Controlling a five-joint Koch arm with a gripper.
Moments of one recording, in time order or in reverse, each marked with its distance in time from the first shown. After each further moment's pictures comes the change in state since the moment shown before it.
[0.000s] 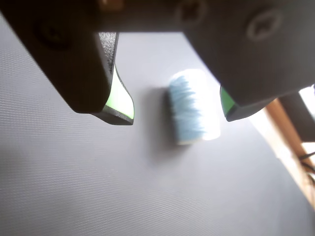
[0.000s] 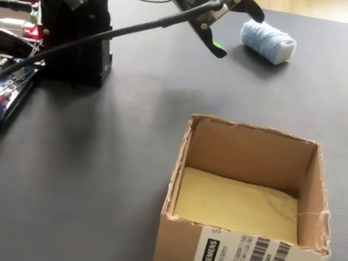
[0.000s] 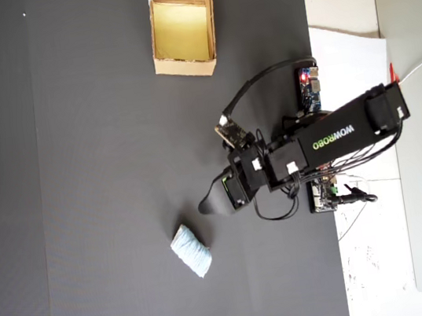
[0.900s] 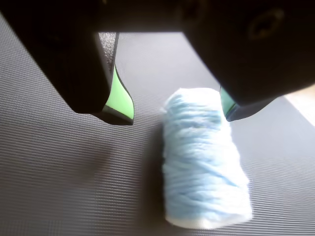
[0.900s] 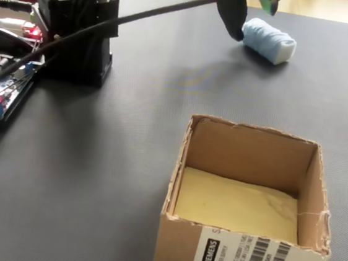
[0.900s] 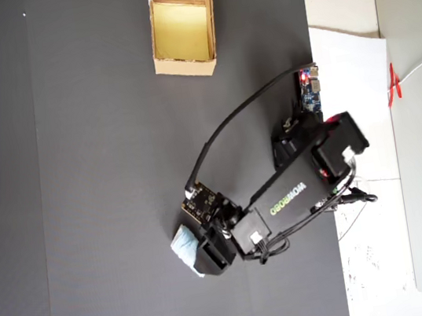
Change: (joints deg) arm -15.1 -31.7 -29.5 17.9 0.0
